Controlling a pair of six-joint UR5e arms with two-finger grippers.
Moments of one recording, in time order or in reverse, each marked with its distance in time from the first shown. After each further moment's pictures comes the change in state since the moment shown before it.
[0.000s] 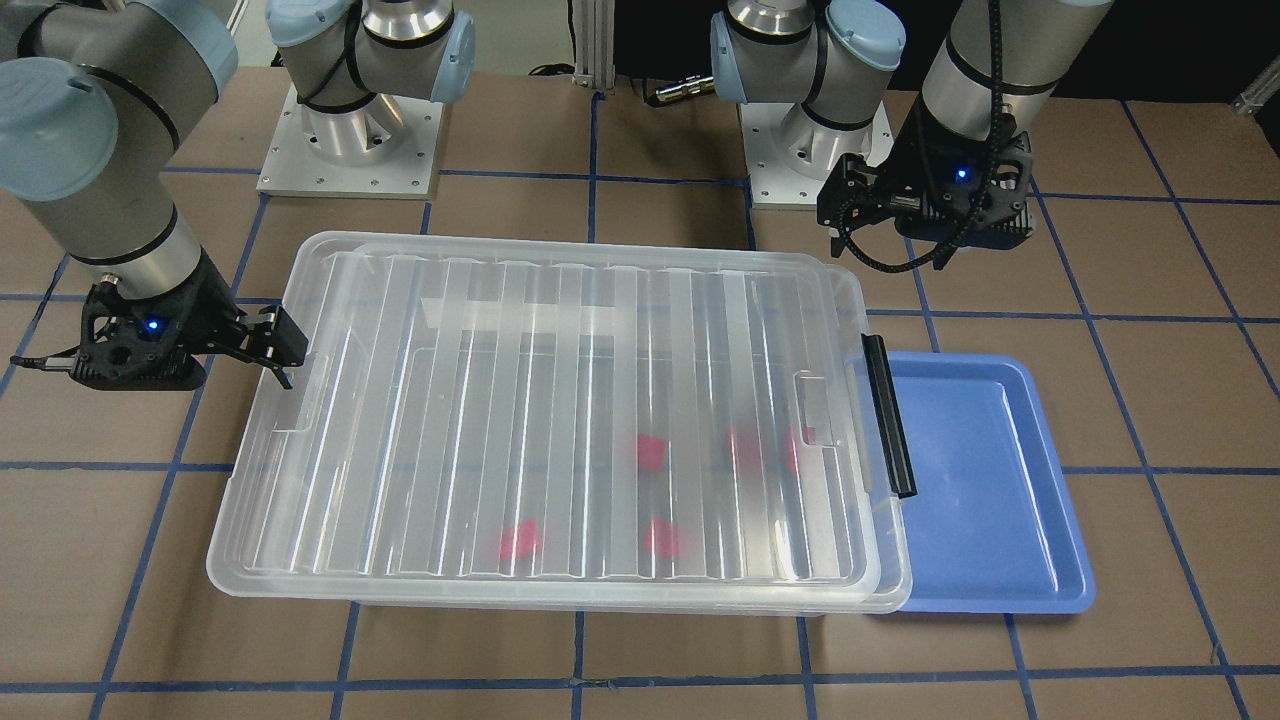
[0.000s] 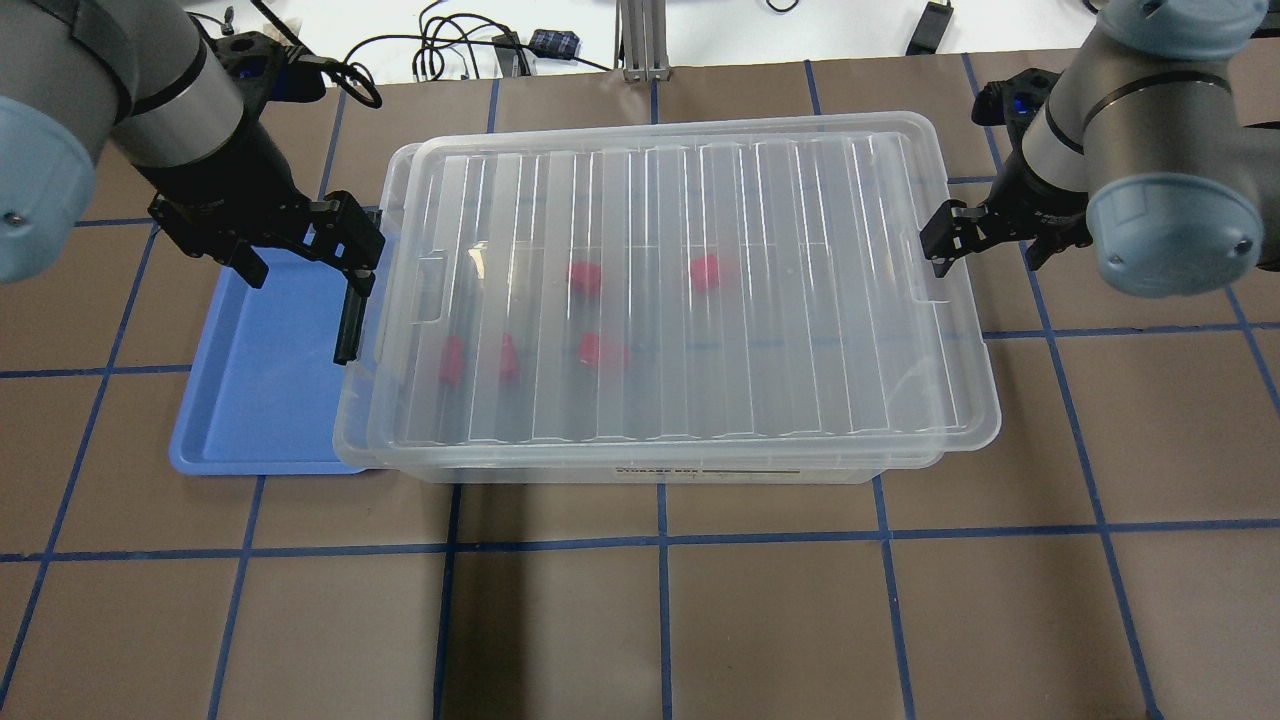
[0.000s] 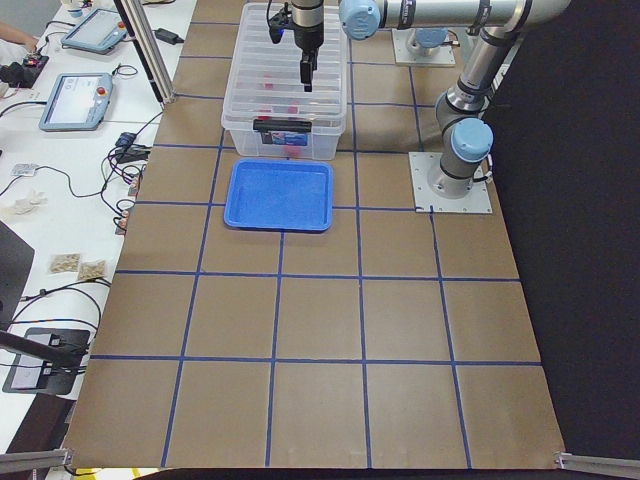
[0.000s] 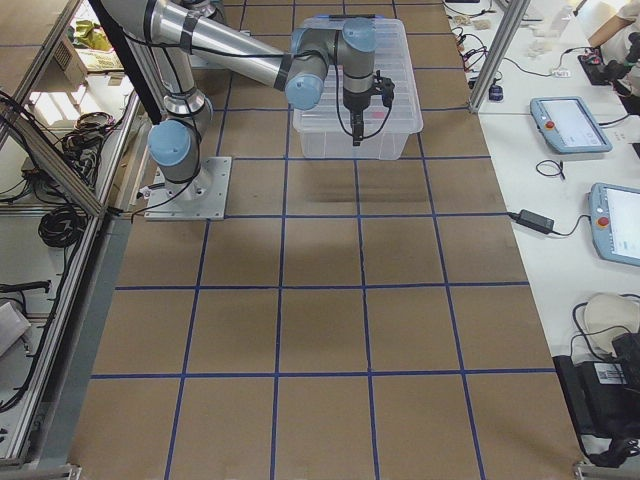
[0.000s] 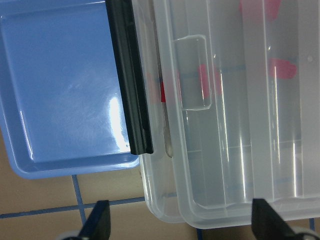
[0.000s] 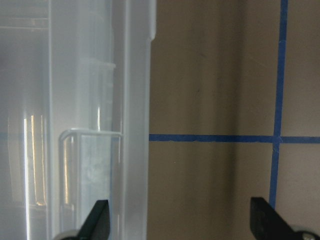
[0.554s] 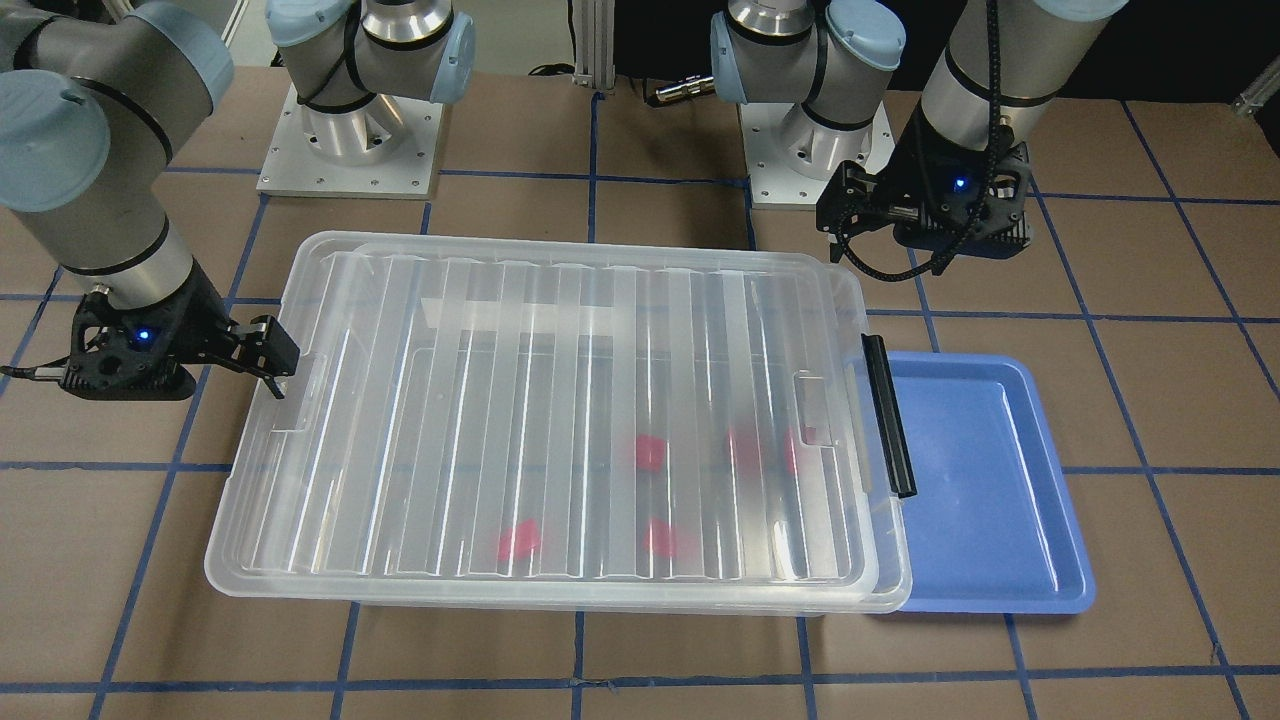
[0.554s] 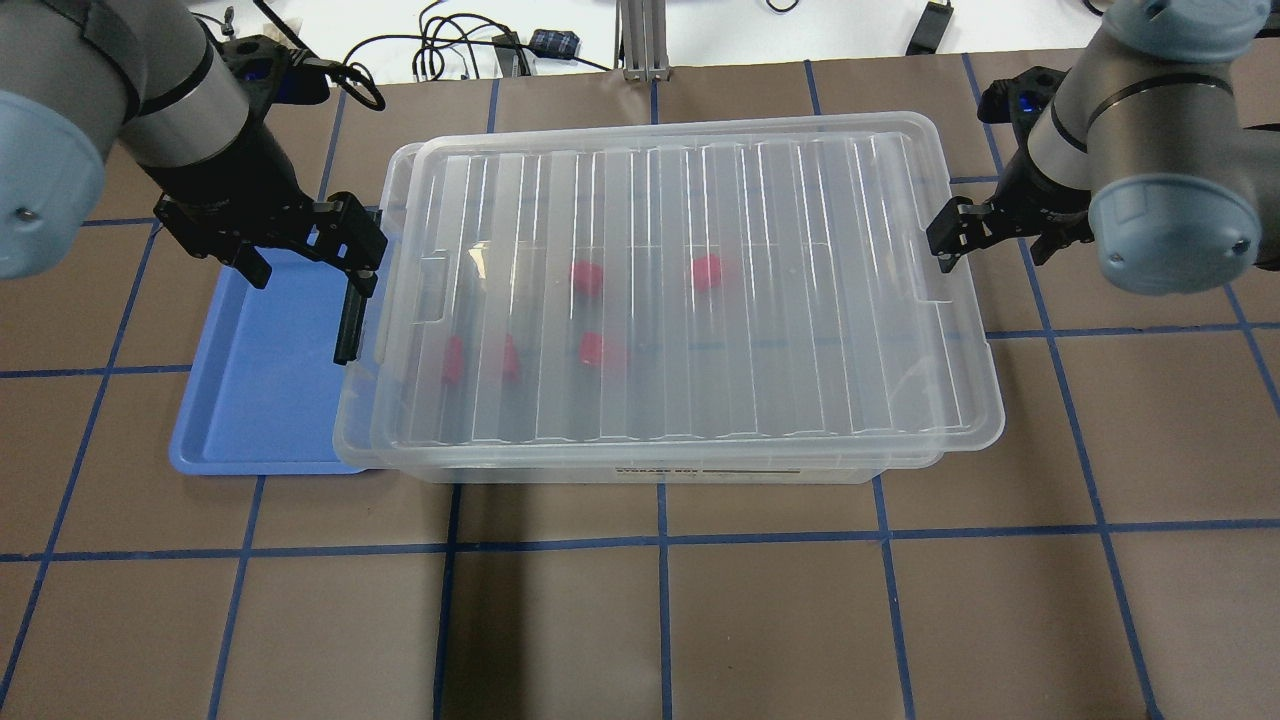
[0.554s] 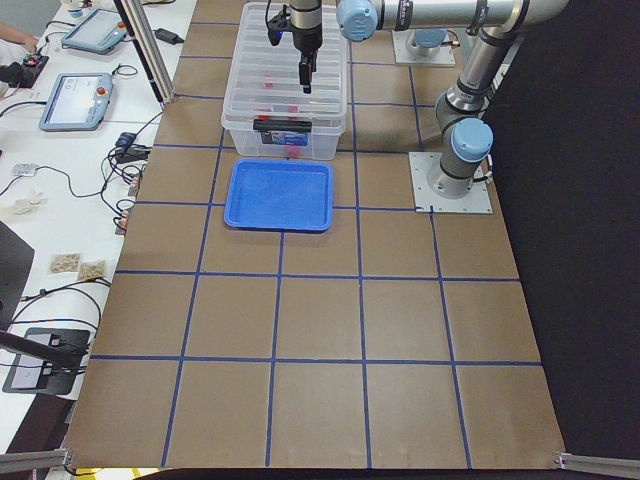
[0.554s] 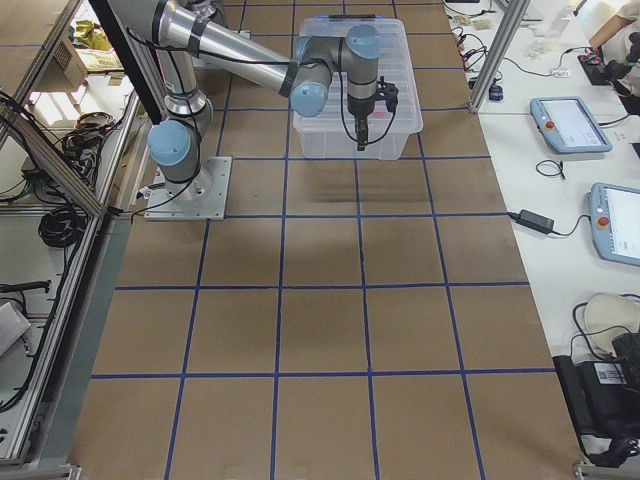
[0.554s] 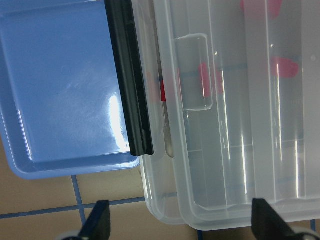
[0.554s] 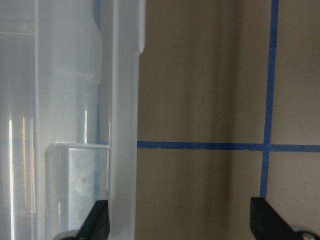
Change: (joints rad) left arm 0.000 -0.010 0.001 0.003 0.000 0.003; right arm -0.036 0.013 0.001 -0.023 -0.001 -0.047
